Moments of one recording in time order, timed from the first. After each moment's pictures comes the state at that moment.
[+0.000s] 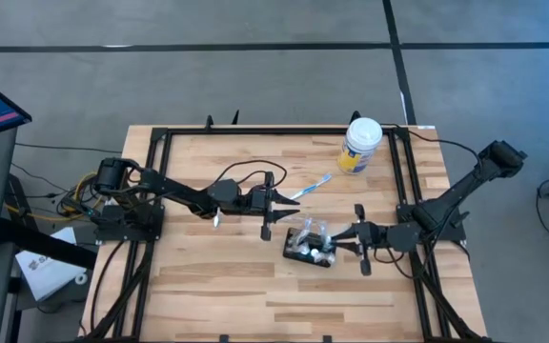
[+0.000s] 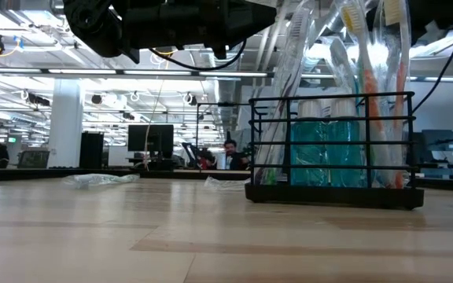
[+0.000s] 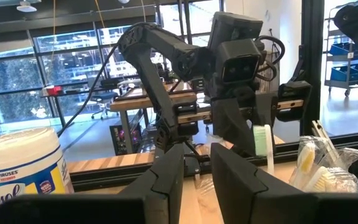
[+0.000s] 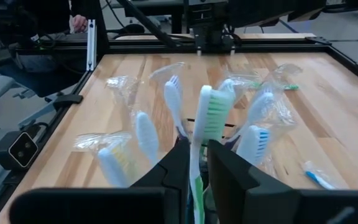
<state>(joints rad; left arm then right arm) -0.05 1.72 0.81 1.05 0.01 0.12 0.64 1.00 0.50 0.10 0.58 0.25</state>
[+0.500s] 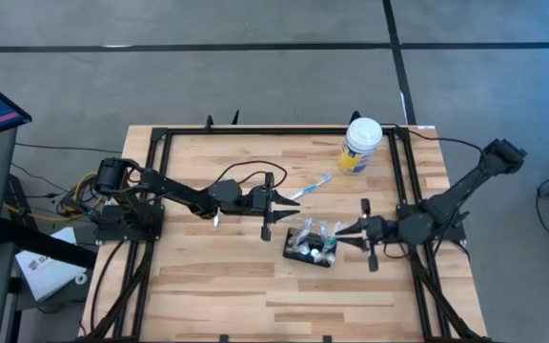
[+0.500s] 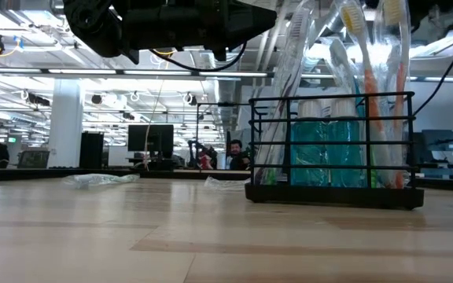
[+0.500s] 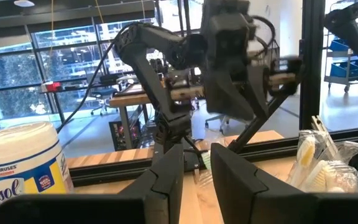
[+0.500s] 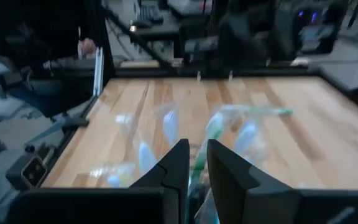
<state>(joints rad) -0.05 1.72 0.81 1.03 0.01 0.12 0.65 0.90 0.50 0.10 0.60 0.20</state>
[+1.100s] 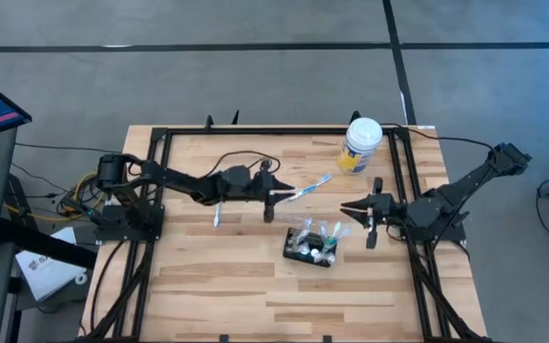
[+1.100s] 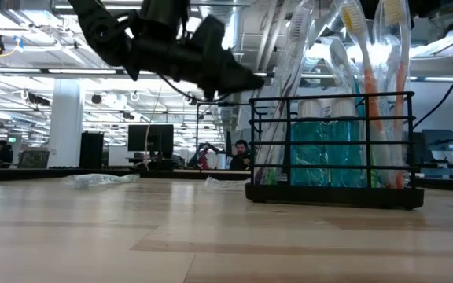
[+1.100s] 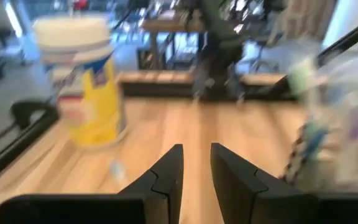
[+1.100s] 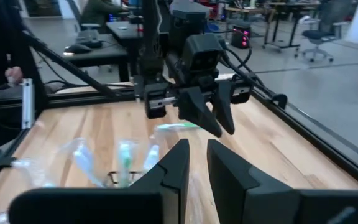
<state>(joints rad) 0.10 1.72 0.81 0.75 -0.01 0.02 0.56 0.73 0.50 0.02 0.76 0.16</state>
